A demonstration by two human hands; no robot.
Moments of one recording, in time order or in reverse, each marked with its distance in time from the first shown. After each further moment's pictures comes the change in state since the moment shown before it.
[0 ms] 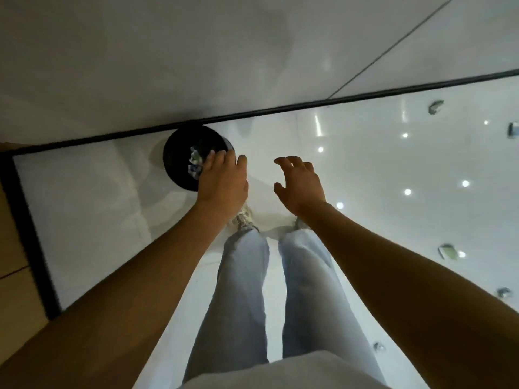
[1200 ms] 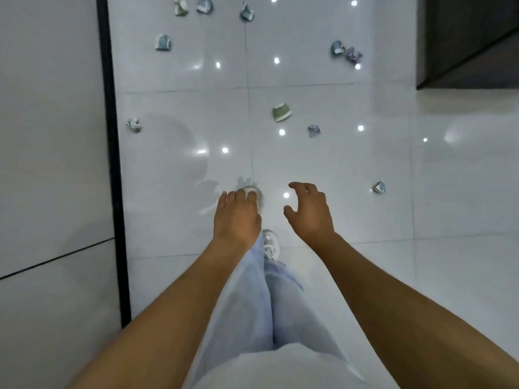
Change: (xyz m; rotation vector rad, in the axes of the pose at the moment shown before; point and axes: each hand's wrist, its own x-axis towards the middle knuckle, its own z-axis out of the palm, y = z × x) left_hand -0.125 0.619 0.026 0.701 -0.150 1.112; right_hand -0.389 0.444 0.053 1.040 0.612 1.138
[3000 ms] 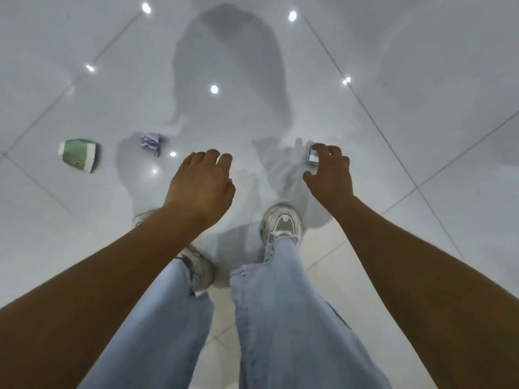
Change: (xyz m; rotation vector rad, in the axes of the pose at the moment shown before) left_hand 0.443 0.364 0.190 0.395 -0.144 0.606; right_hand 0.312 0.541 0.059 0.365 0.192 0.606
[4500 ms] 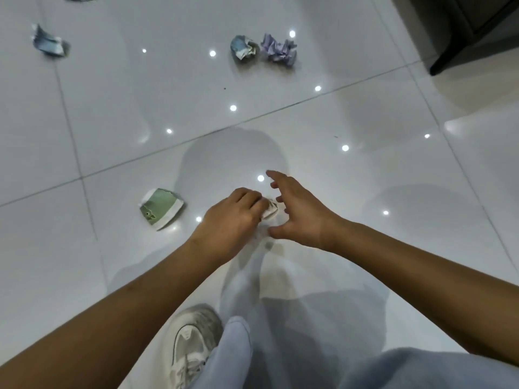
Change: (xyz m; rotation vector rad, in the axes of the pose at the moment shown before) left_hand 0.091 -0.231 0.101 -0.054 0.491 0.077; right_hand 0.103 -0.269 0.123 -0.016 -0.422 -0.736
